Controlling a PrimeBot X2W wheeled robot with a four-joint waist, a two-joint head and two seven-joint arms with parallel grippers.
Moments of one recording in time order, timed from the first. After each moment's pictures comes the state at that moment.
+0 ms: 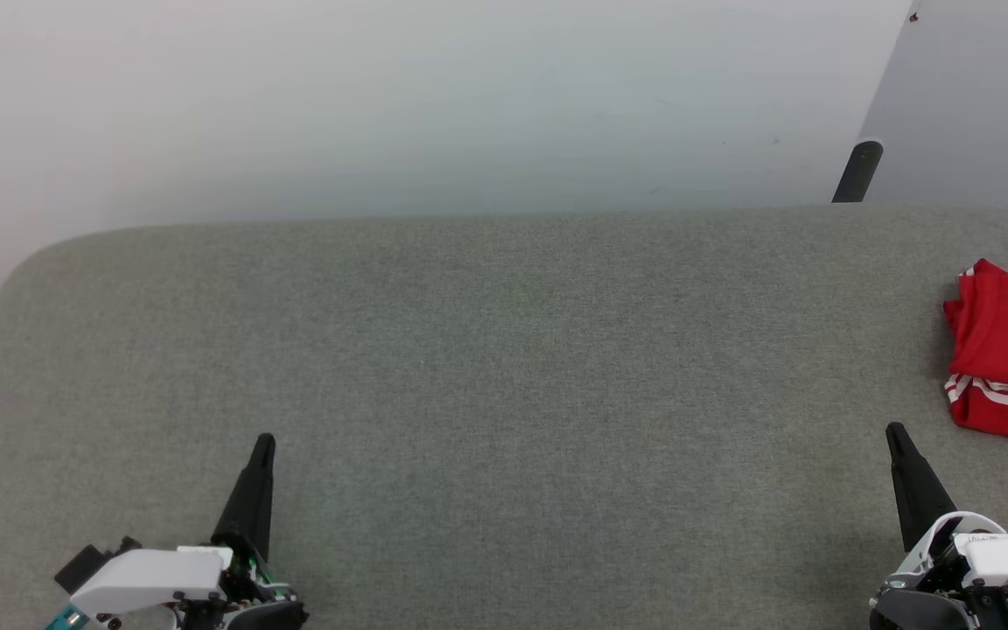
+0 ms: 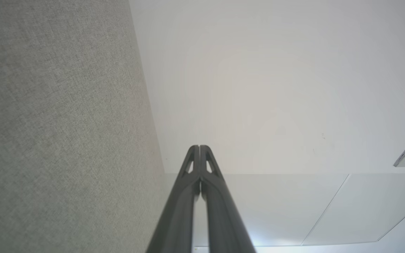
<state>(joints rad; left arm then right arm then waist) -0.10 0.05 0.11 0.24 -1.61 -0.13 0.11 -0.11 -0.05 -0.11 0.25 1.61 0.13 0.11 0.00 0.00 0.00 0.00</state>
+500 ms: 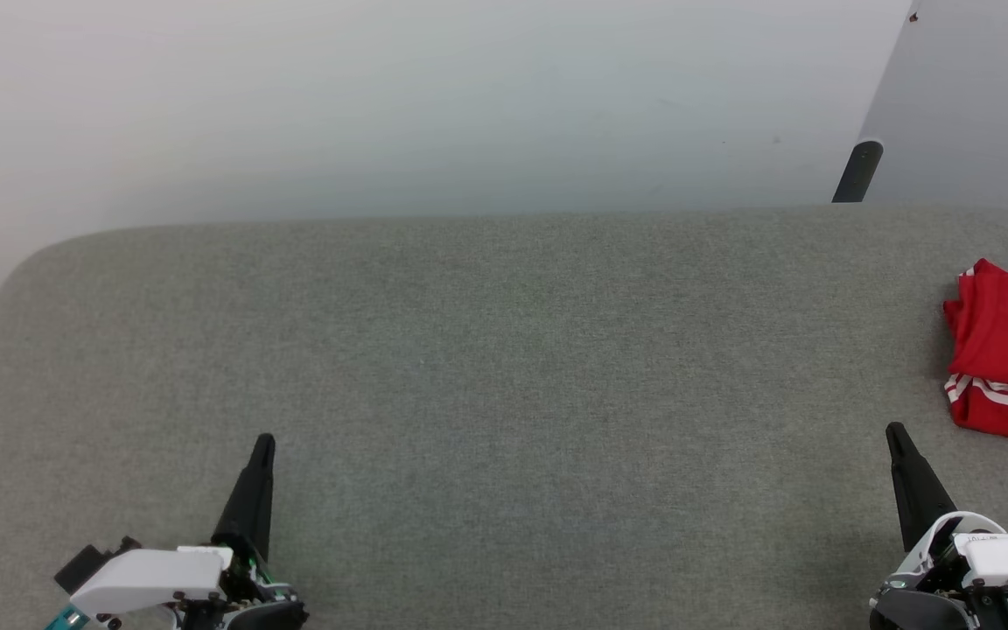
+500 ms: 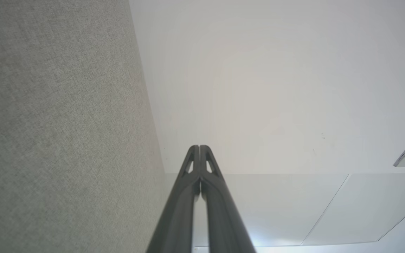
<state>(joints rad) -0.10 0.05 0.11 0.24 -1.61 -0.13 0.11 -0.11 -0.05 -0.11 0.25 1.61 0.13 0.11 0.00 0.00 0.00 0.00</state>
